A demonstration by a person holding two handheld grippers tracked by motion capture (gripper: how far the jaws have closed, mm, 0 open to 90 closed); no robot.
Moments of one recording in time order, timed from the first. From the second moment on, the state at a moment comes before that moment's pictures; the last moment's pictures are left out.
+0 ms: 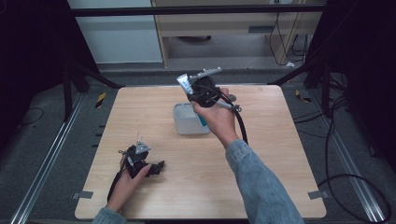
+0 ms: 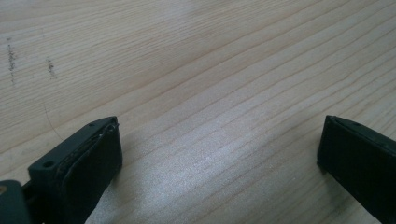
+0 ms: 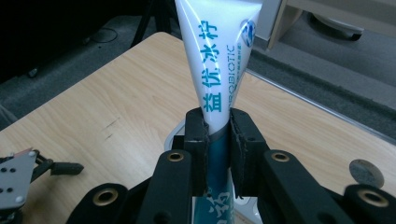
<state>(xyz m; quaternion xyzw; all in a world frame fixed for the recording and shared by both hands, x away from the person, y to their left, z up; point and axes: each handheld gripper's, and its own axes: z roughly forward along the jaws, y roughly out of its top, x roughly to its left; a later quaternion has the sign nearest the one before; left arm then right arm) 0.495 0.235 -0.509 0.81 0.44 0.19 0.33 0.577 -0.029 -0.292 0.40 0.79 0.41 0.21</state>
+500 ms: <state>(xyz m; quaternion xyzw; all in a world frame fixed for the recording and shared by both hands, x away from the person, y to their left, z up) 0.495 0.235 -0.509 0.81 0.44 0.19 0.33 0.605 -0.019 -0.277 0.40 0.77 0.43 0.23</state>
